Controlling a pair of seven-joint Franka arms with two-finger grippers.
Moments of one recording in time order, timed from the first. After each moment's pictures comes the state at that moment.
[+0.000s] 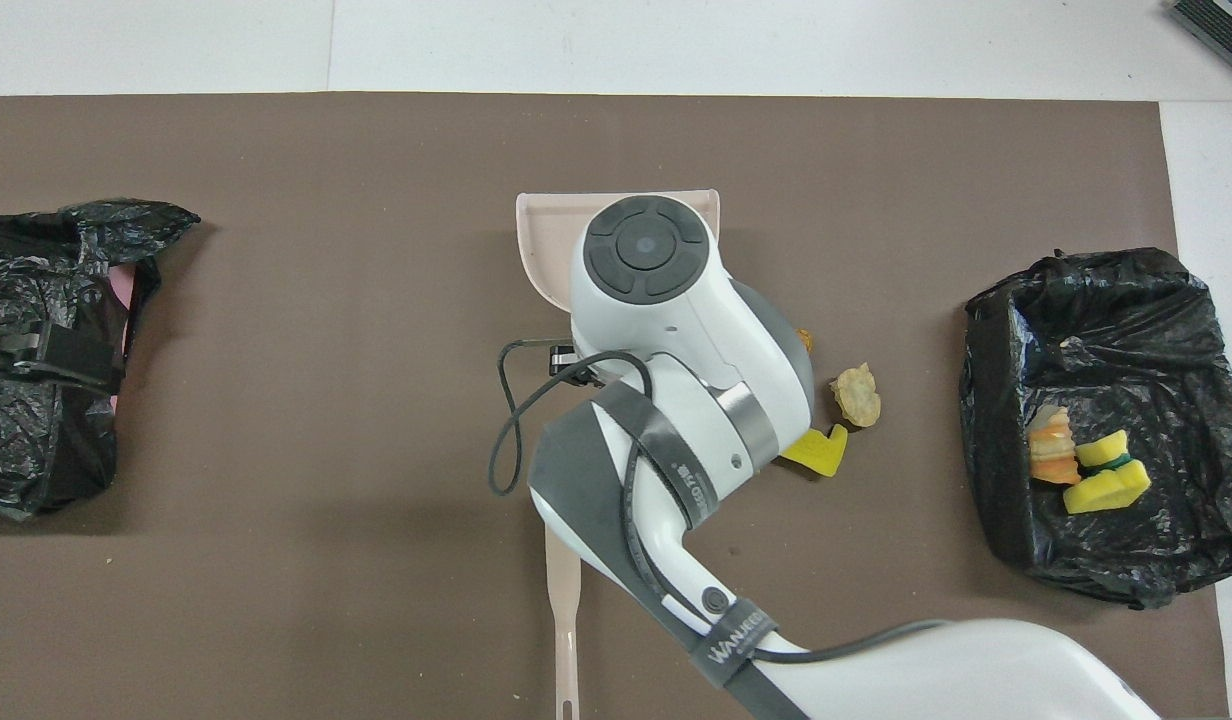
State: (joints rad) left arm -0.06 -0.03 0.01 -1.59 0.00 1.44 0.00; right arm 0.46 0.48 0.19 -1.39 -0.02 1.81 0.68
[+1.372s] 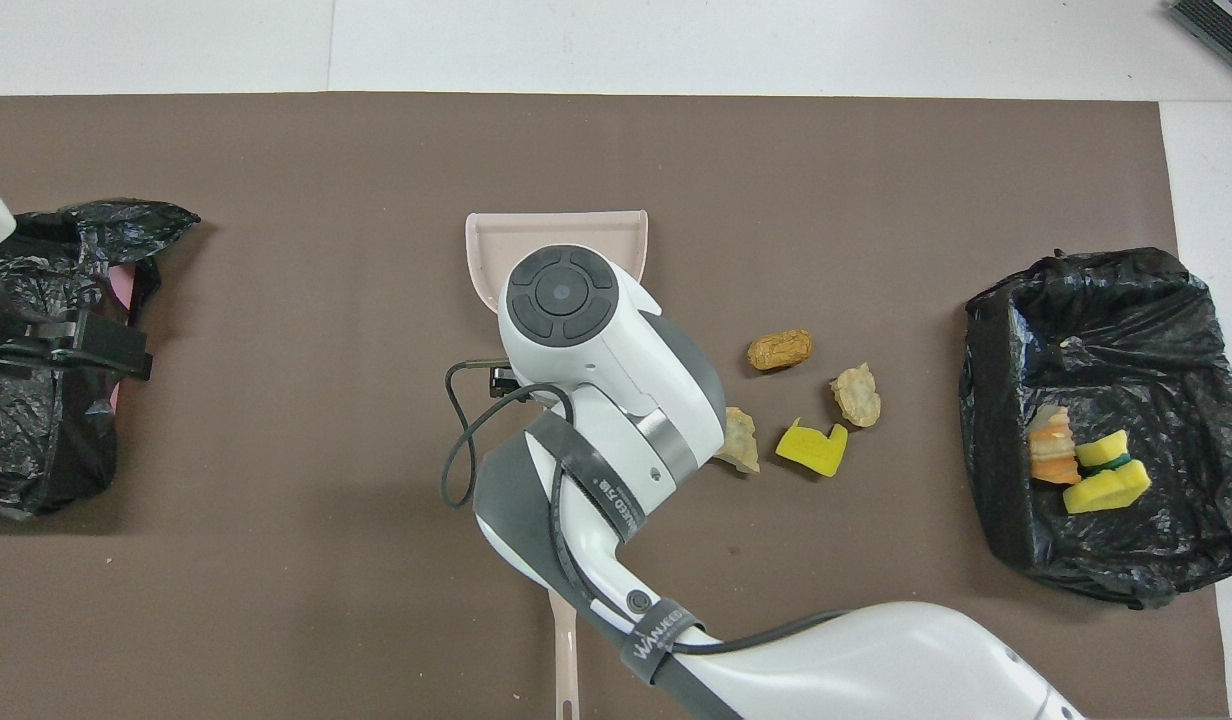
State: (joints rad) left arm -0.08 -0.02 0.00 -1.60 -0.01 1.50 0.00; right arm 0.51 0.50 0.19 -1.43 -0.02 1.89 0.71
